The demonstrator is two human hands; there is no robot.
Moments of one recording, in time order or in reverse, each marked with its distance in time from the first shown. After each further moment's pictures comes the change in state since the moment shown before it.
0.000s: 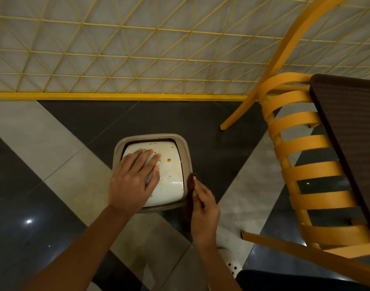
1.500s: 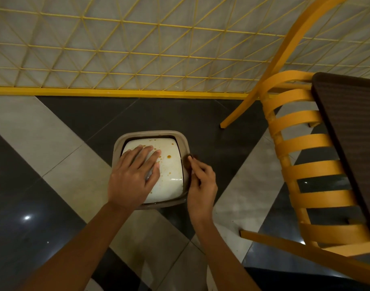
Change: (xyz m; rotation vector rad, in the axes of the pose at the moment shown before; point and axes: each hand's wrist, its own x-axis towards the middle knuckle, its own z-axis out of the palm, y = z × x) left_hand 0.002 0.000 0.002 0.017 0.039 0.023; right_hand 0.030 -0.028 0.008 -0.066 -0.017 -0.086
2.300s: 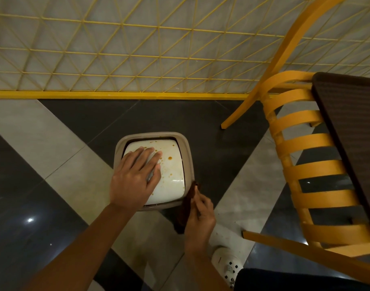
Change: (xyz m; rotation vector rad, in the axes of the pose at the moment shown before) left_hand 0.000 0.000 -0.001 0.005 -0.023 -0.007; right_hand -0.052 0.042 0.013 0.074 0.176 0.176
